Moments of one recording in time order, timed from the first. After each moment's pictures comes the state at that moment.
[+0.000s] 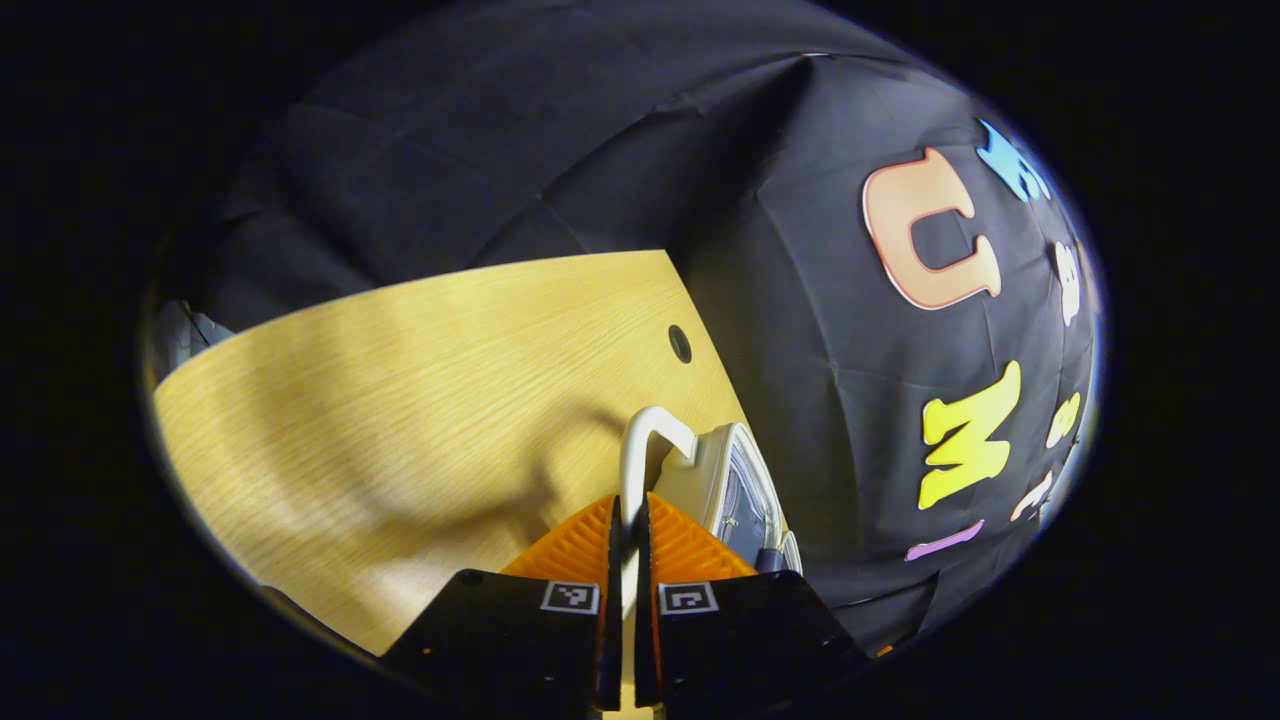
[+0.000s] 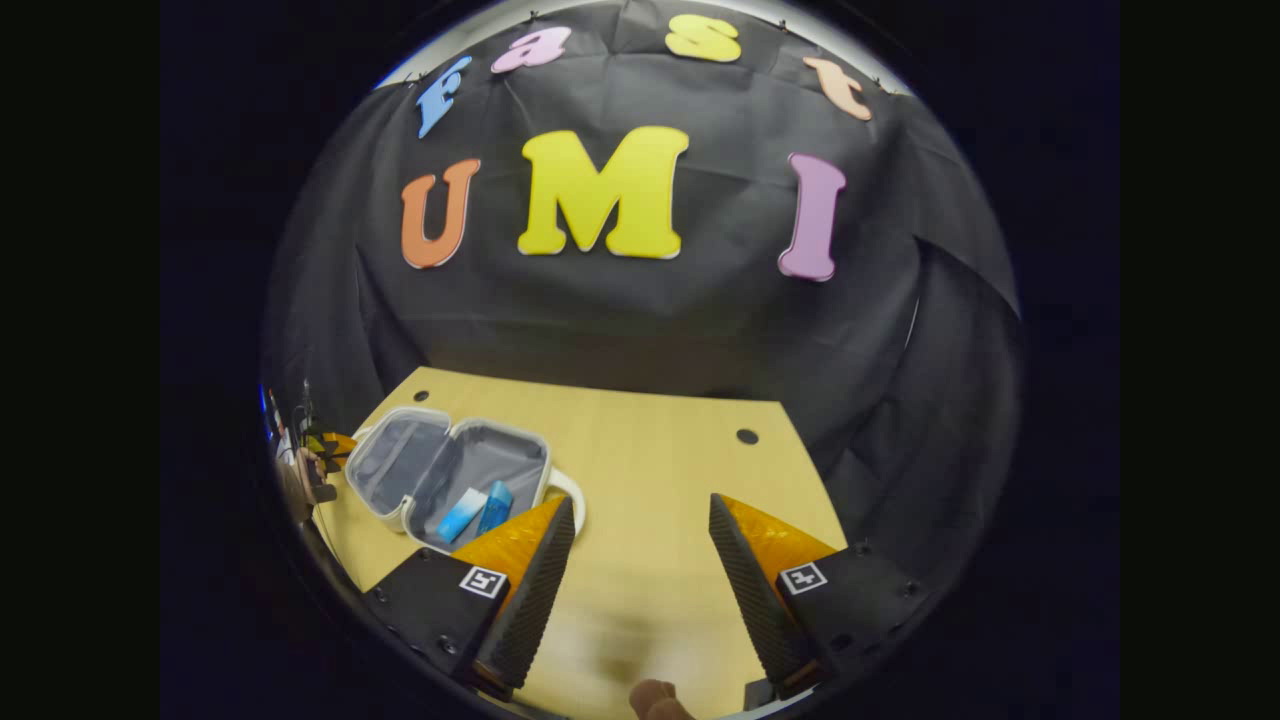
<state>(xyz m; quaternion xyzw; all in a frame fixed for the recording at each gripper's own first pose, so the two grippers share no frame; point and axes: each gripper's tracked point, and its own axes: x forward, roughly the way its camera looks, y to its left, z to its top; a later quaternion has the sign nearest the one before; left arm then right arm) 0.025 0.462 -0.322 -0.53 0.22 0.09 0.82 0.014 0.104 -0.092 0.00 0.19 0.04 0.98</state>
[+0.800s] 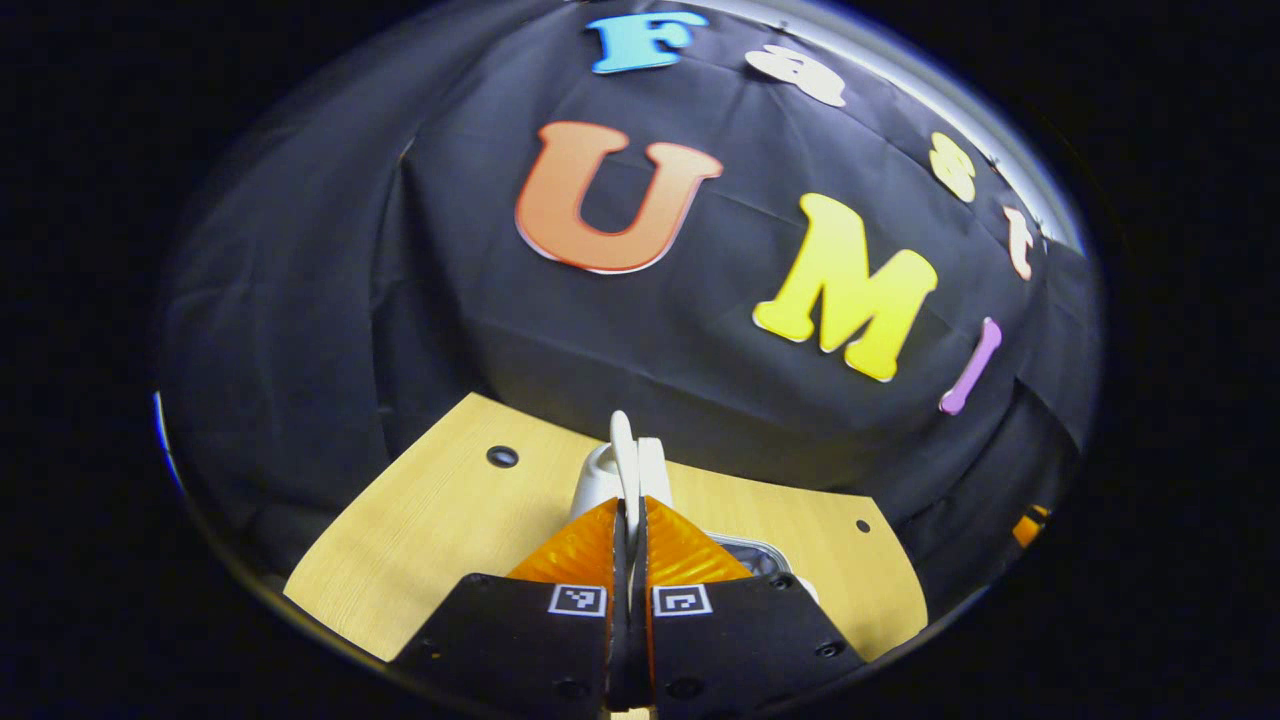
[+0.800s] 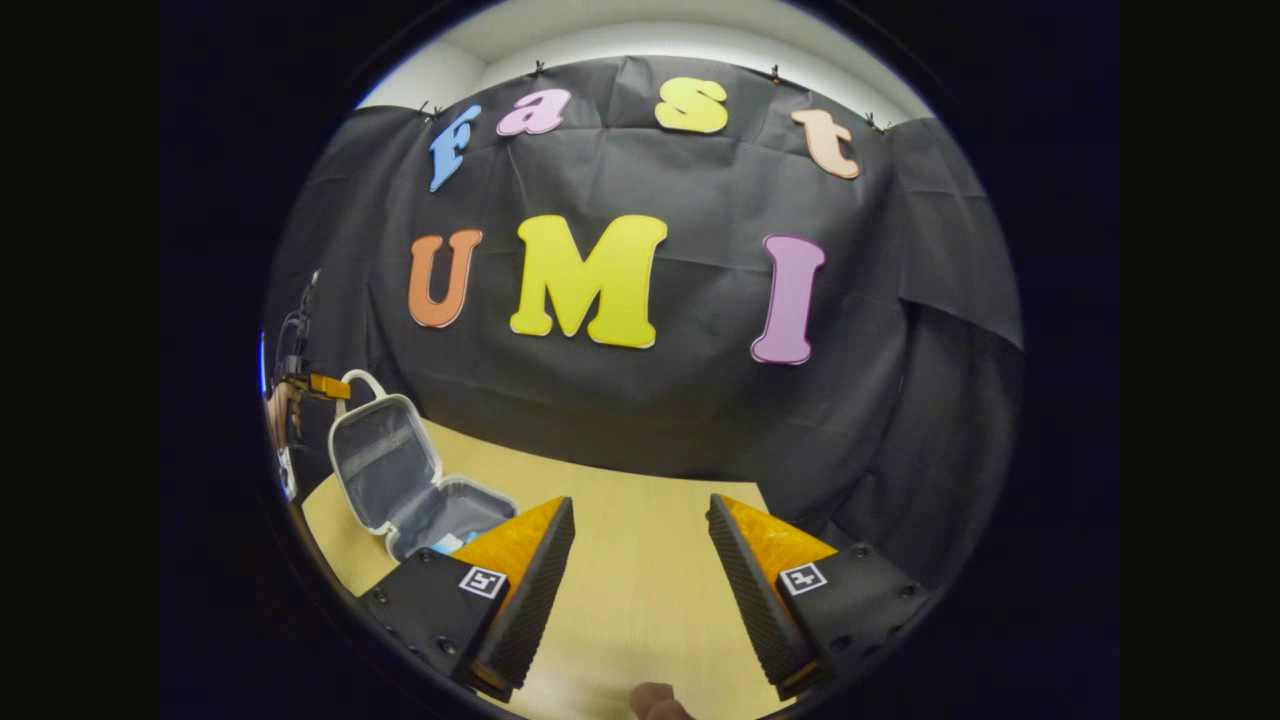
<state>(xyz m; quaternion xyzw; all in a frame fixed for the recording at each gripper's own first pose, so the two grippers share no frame) 0.051 0.311 -0.103 -0.18 0.15 0.03 0.97 0.025 0.040 -0.034 -0.01 0.07 0.06 1.00</state>
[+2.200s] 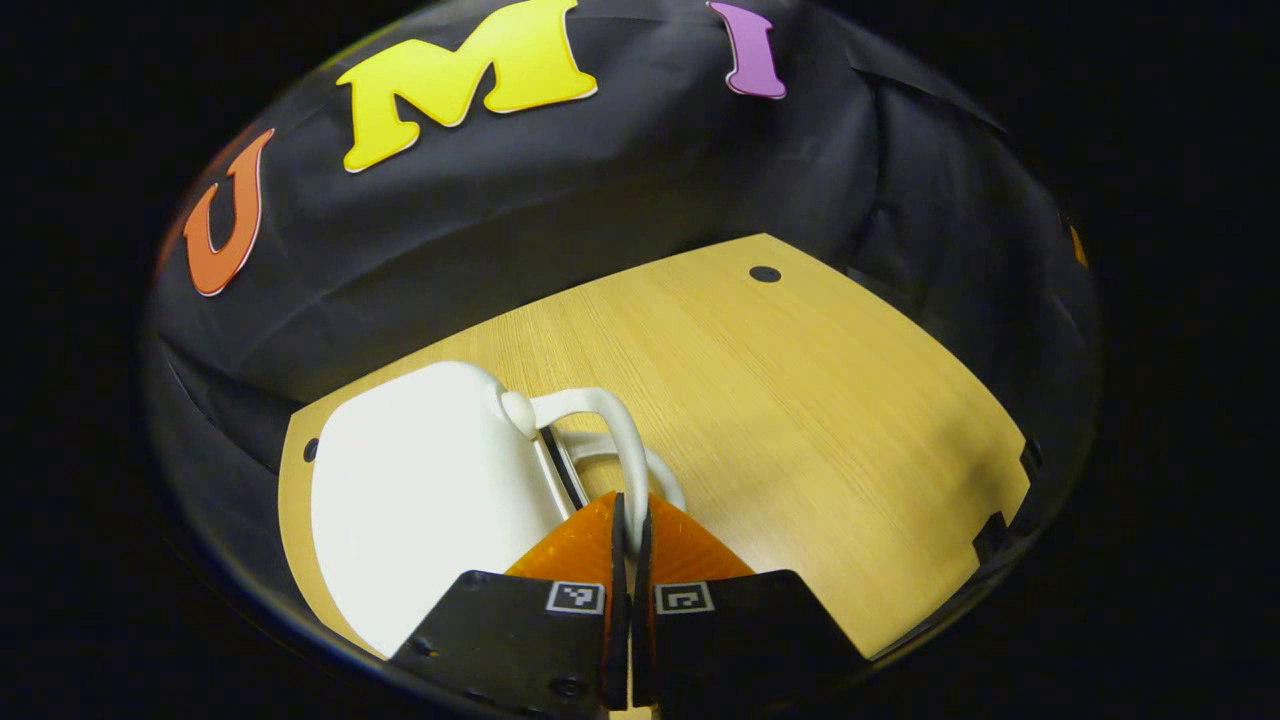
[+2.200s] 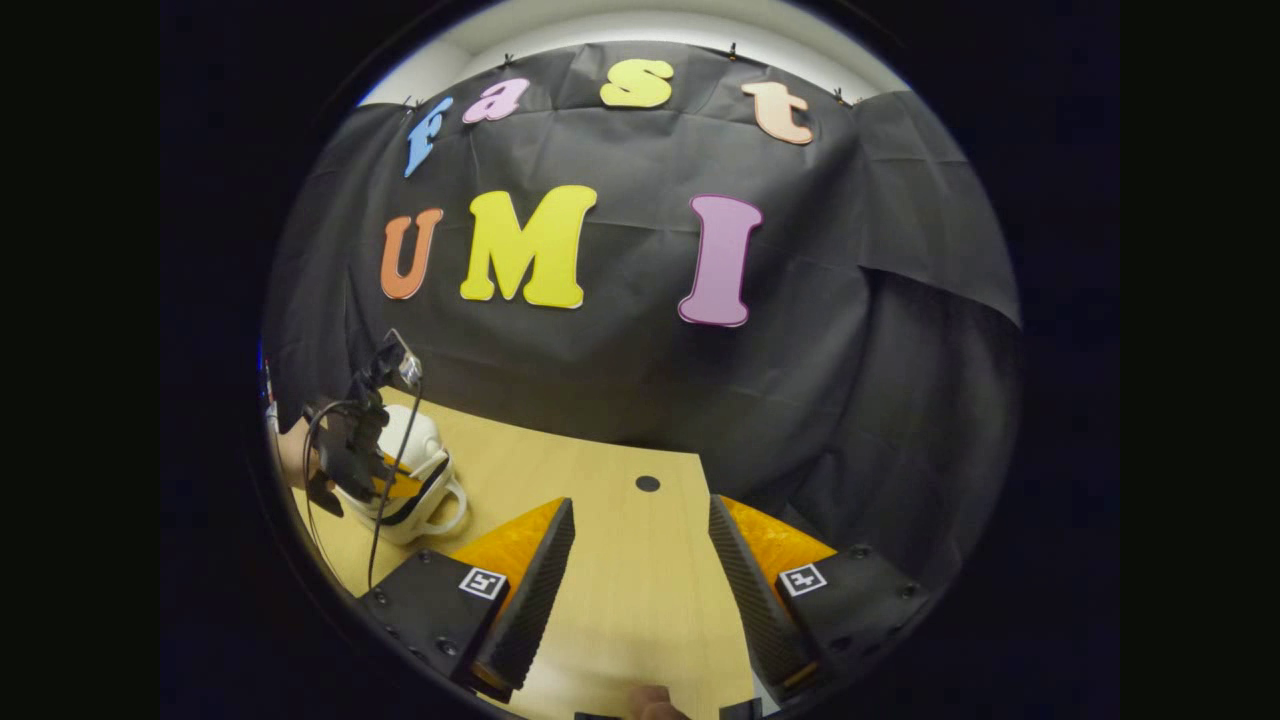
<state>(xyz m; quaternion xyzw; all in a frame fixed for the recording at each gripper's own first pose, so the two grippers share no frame) 0.071 0.001 -0.264 0.12 0.37 -0.14 0.91 0.018 -0.088 -0.095 -0.02 0.12 0.03 0.99</state>
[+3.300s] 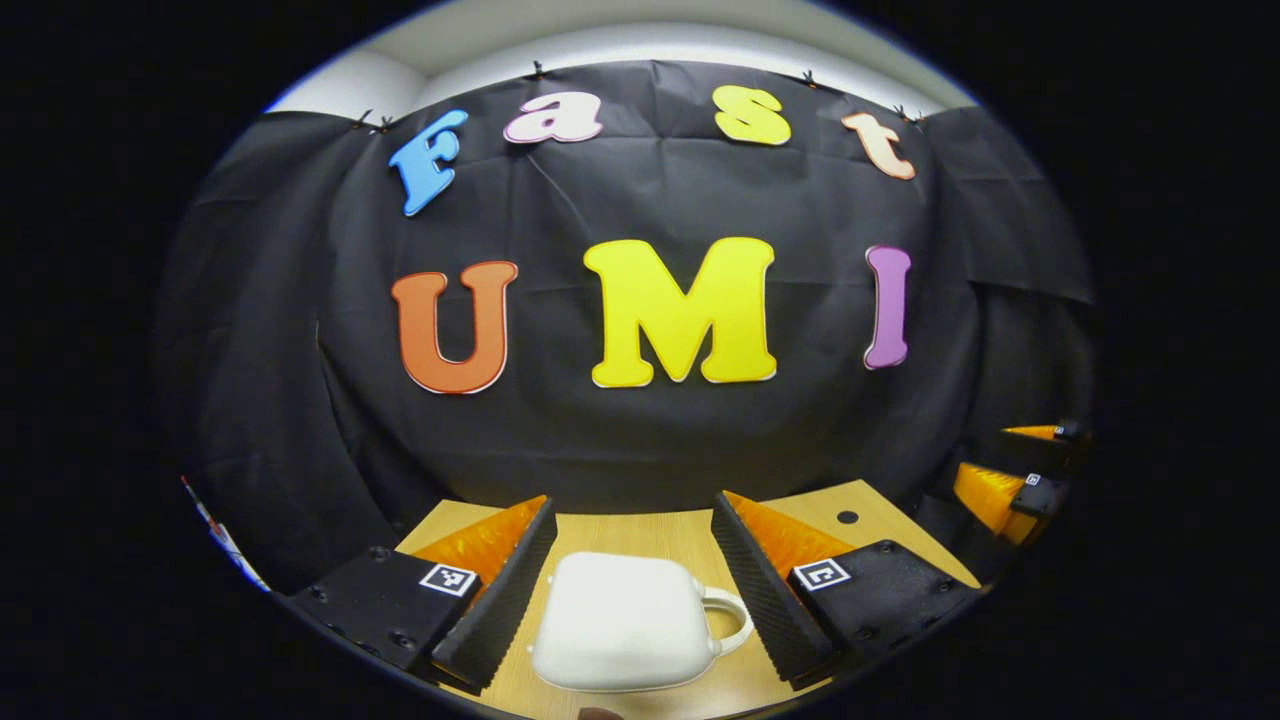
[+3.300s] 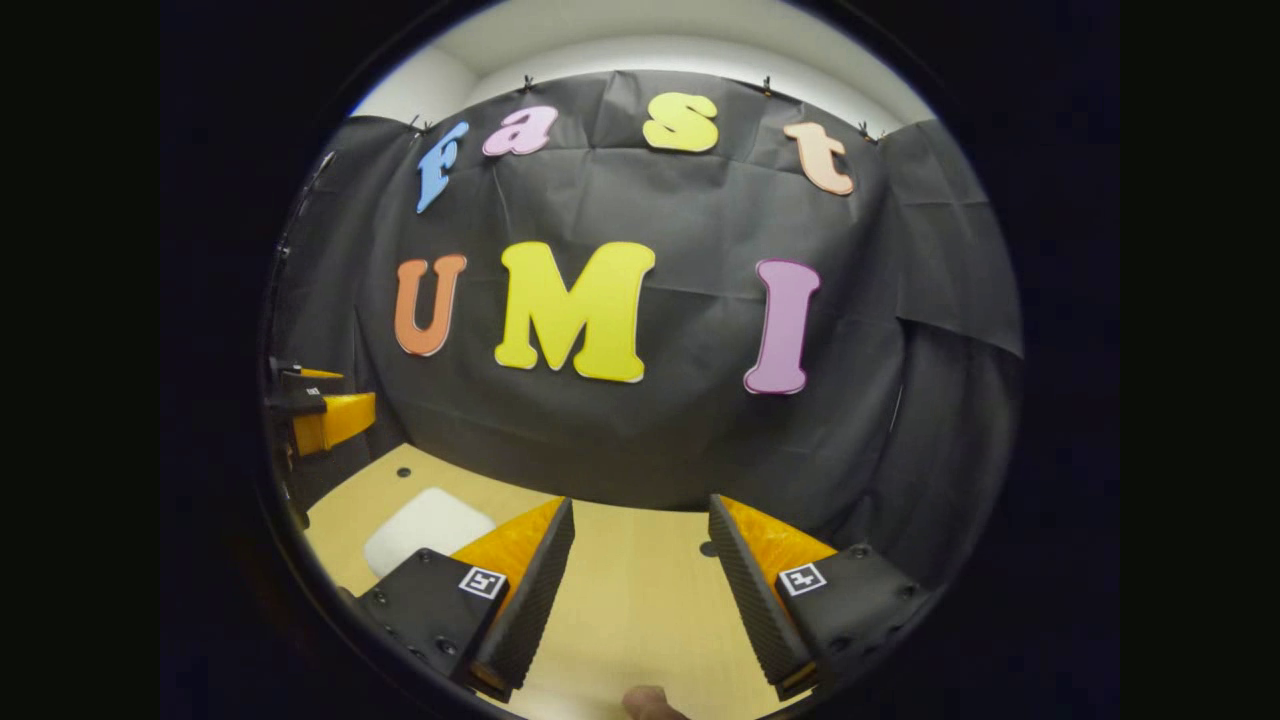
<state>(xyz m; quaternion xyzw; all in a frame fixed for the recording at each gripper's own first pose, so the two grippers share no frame) 0.022 0.119 0.019 -0.02 0.05 0.05 1.00 0.057 0.064 0.010 0.00 0.04 0.06 1.00</state>
